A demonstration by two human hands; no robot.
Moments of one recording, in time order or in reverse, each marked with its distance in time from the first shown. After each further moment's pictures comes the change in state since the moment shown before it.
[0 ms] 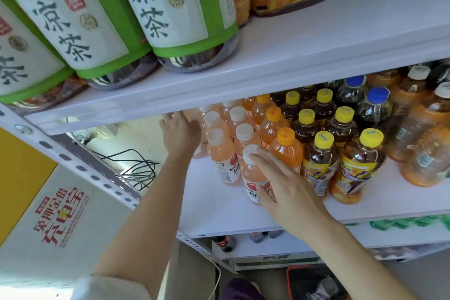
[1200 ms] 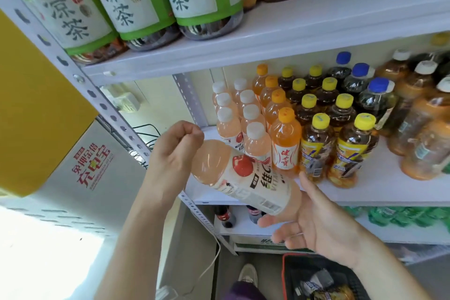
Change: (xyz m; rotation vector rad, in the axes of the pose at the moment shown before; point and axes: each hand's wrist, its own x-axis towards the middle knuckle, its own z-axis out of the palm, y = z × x) left_hand -0.176 0.030 -0.155 -0.760 -0.270 -0.027; right_hand -0.088 0.007 -0.028 1.611 -0.555 0.744
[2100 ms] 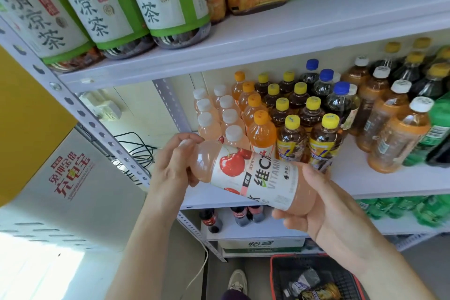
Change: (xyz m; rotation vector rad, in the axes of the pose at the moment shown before) left_hand -0.009 -0.023 0.034 -0.243 -0.042 -0.002; right_hand -0.063 -0.028 0.033 0.264 0.330 -0.887
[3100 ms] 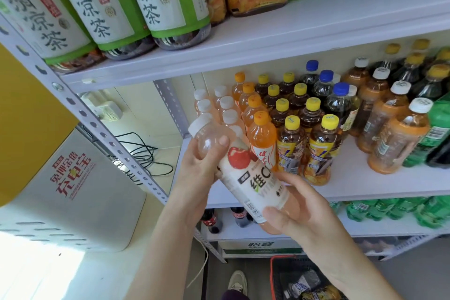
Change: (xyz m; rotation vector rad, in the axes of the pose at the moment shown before) left_hand -0.007 0.014 0.039 -0.251 -0.104 -0.203; right_hand -0.017 0.035 -0.018 -0.679 -0.326 0.206
